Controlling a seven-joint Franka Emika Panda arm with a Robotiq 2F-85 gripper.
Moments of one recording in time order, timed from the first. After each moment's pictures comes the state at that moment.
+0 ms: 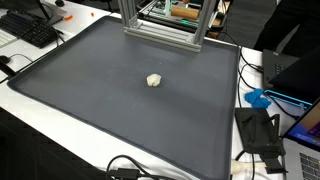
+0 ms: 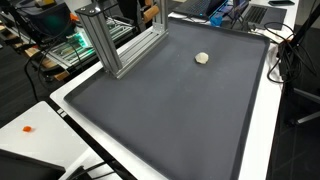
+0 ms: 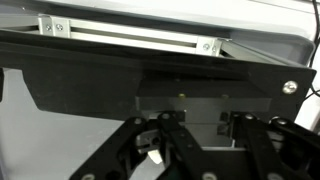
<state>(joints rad) 0.20 -0.71 0.24 -2.61 0.10 1.95 0.16</state>
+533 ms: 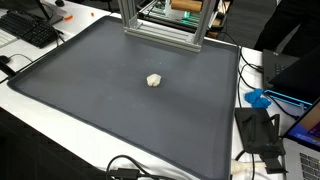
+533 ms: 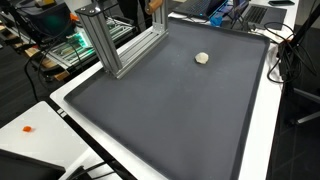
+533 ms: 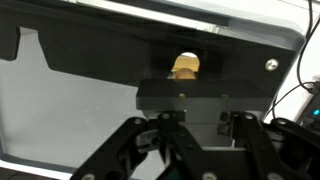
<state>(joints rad) 0.20 -0.70 0.24 -2.51 0.07 1.91 0.09</state>
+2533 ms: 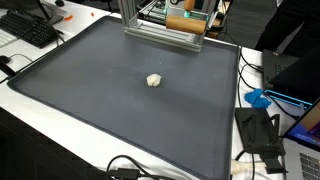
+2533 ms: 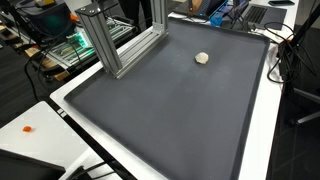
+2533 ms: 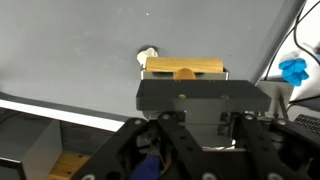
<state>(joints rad) 0.17 -0.32 0.26 -2.25 -0.07 2.20 0.21</state>
